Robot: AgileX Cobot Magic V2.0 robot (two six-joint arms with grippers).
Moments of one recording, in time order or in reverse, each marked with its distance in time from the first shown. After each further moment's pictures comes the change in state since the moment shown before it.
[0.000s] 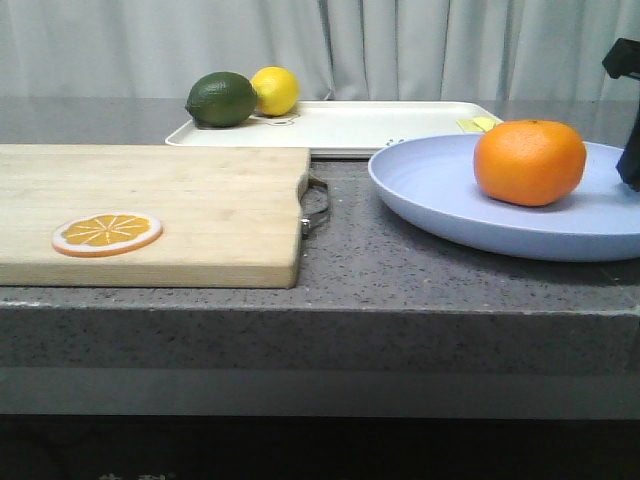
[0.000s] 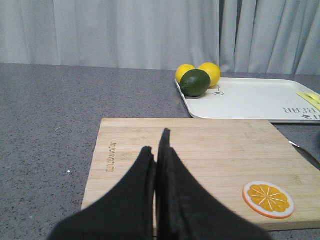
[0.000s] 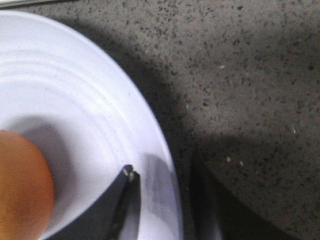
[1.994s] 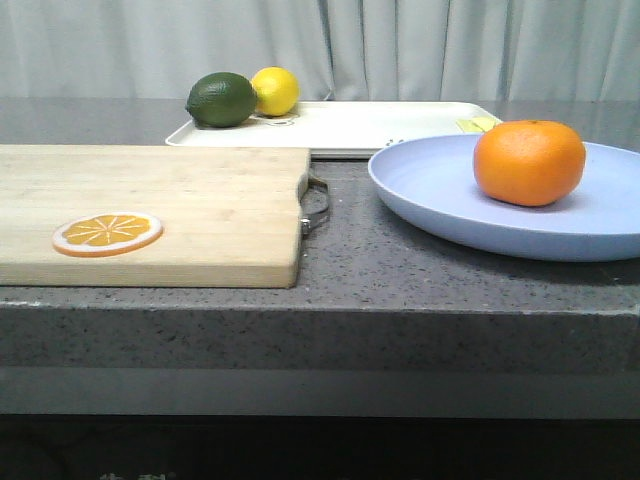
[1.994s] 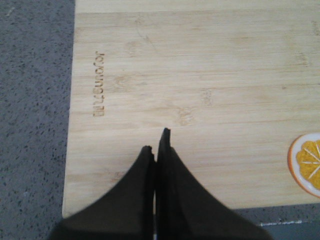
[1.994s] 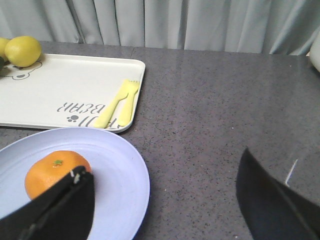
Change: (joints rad) left arm -0.004 0.872 -0.398 0.015 0.213 0.001; right arm 0.090 -0.965 0.492 -0.347 -0.407 0.163
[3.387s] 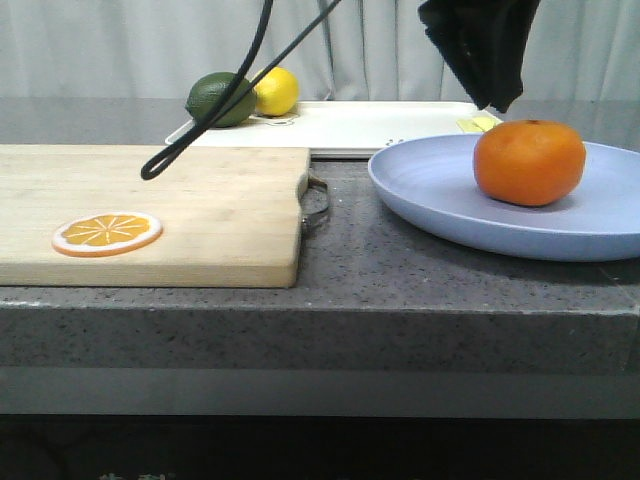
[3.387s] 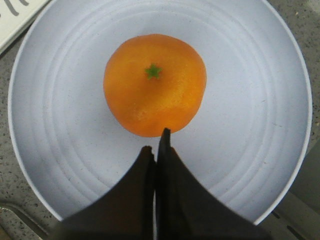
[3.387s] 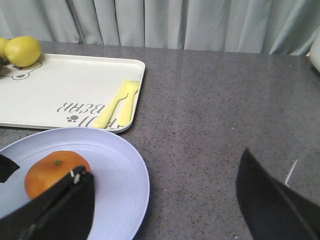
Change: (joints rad) left arm -0.777 1.249 -1.485 0.019 0.549 0.001; right arm 0.000 0.000 0.000 -0.001 0.000 -0.002
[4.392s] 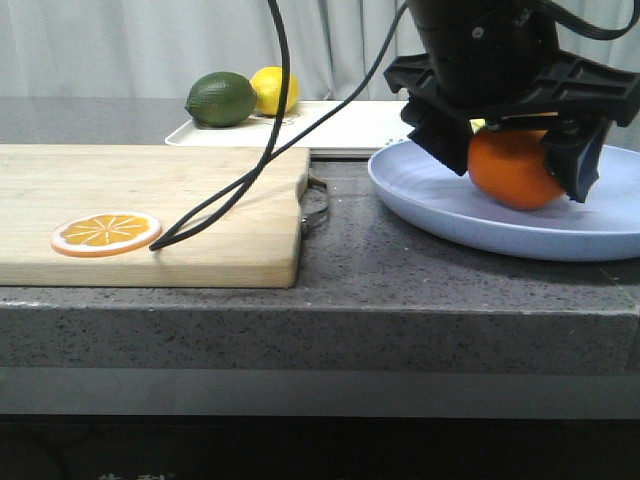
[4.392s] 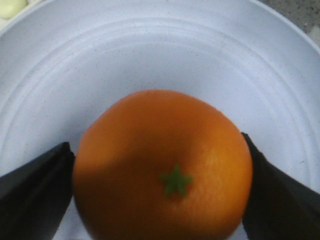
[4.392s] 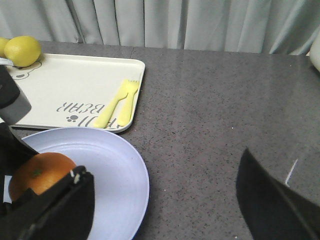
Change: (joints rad) left arm 0.000 0.000 0.309 -0.022 -0.484 -0.002; right arm 0.000 0.000 0.000 0.000 0.000 0.000
